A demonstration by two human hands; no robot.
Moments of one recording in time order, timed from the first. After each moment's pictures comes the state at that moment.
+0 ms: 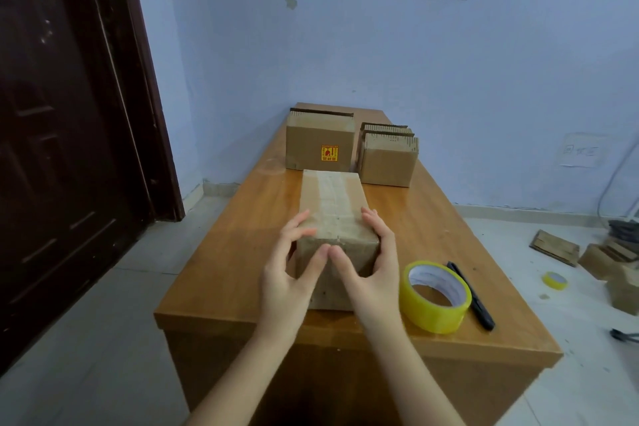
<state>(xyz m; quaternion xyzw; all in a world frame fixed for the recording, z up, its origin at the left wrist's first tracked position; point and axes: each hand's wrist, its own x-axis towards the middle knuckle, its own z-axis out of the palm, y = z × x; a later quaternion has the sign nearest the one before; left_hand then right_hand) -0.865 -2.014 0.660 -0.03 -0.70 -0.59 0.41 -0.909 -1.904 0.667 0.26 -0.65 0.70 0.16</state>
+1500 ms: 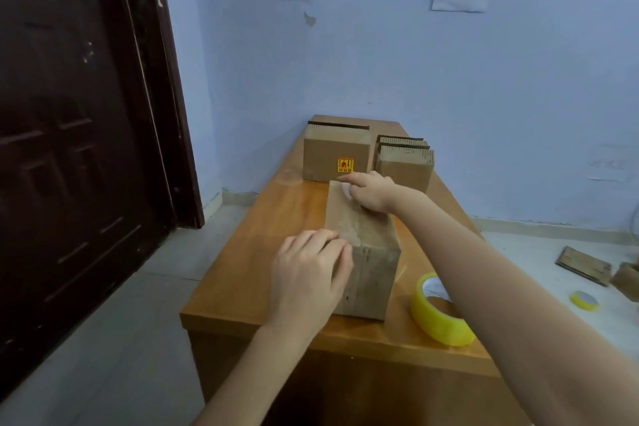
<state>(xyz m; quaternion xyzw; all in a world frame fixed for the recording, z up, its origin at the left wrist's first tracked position) -0.848 -2.012 0.702 0.00 -0.89 -0.13 0.43 -1.043 -1.938 0.774 0.32 -0.94 0.12 -0.06</state>
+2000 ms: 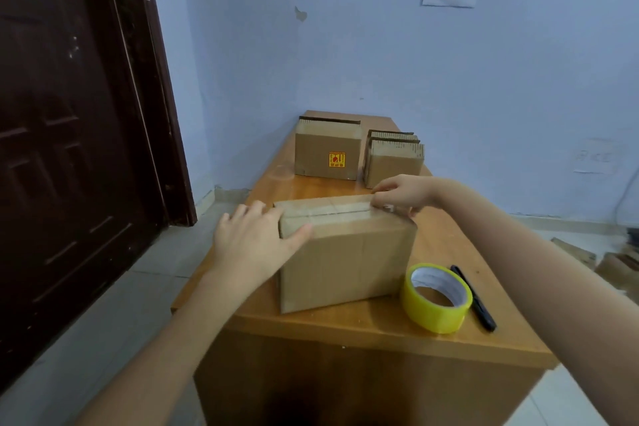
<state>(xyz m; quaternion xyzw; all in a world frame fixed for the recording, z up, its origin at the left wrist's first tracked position) -0.848 -2.060 0.744 0.18 -0.97 -0.01 0.16 -1.030 -1.874 0.797 0.26 -0.93 0.16 -0.19</state>
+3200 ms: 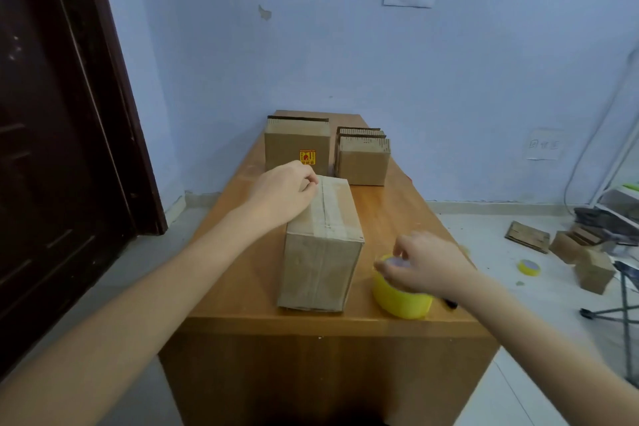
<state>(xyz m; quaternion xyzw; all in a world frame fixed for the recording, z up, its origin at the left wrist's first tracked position) -0.908 -2.029 0.782 -0.03 -0.96 -0.17 0.22 -0.947 -1.790 0.719 0.26 -0.96 0.02 0.06</state>
